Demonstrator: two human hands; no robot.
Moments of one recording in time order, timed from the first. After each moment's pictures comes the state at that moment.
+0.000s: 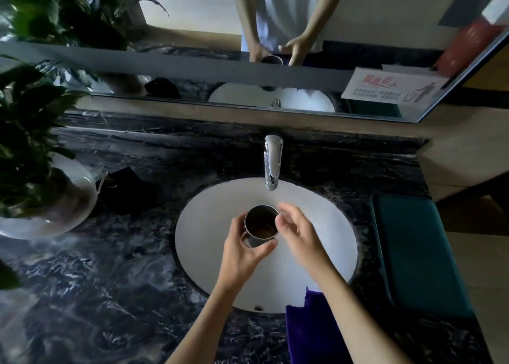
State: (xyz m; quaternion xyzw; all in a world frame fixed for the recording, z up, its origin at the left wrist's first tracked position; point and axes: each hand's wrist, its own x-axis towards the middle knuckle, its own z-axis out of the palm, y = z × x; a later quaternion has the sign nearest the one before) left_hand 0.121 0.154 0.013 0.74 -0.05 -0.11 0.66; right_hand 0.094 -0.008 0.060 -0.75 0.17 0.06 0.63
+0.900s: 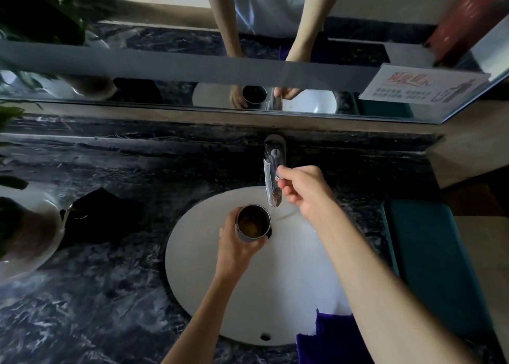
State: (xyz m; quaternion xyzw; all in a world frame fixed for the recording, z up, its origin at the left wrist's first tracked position) left_hand 0.197 0.145 -0.027 0.80 -0.02 -0.14 0.58; right_hand 0.256 -0.032 0.084 -0.60 0.42 0.05 0.68
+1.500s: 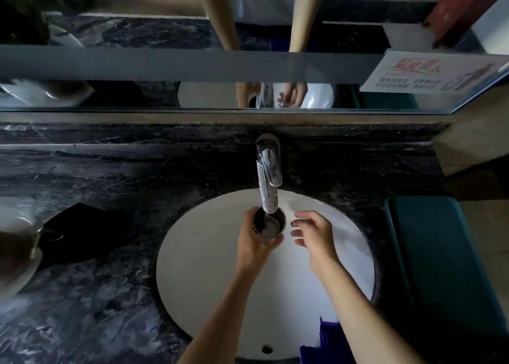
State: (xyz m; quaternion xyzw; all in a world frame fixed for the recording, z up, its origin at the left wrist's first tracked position) left_hand 0.210 0.092 -0.060 0.75 0.03 -0.23 0.62; right_hand 0.175 -0.047 -0.024 -0.61 0.48 0.01 0.63
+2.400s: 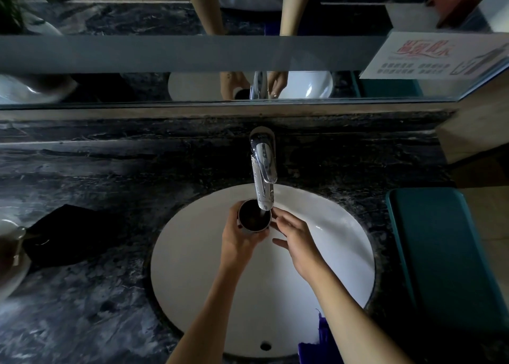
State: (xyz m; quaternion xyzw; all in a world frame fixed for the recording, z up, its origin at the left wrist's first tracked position) left_hand 0.220 0.112 -0.077 0.75 0.01 -0.21 0.63; right_hand 0.174 -0.026 -0.037 -0.59 0.38 0.10 0.71
